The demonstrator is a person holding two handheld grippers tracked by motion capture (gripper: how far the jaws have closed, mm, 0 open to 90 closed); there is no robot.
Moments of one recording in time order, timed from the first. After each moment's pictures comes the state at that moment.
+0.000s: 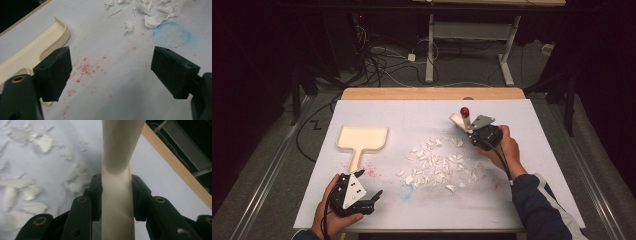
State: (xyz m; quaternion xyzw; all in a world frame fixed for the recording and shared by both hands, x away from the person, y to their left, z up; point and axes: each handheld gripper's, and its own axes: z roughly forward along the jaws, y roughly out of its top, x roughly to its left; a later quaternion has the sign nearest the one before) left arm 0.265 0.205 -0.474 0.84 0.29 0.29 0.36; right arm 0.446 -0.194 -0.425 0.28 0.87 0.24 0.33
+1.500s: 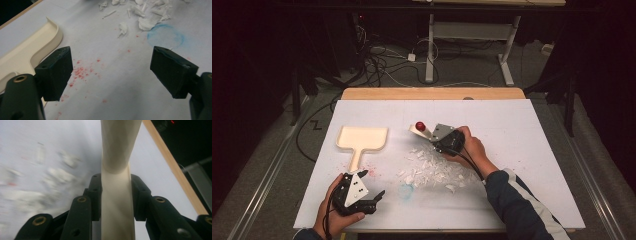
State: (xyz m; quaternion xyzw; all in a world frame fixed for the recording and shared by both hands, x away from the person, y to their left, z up) left arm 0.270 0.202 -0.475 0.84 0.29 0.27 0.36; right arm 0.436 -0.098 -0.437 0.12 0.90 0.28 0.30
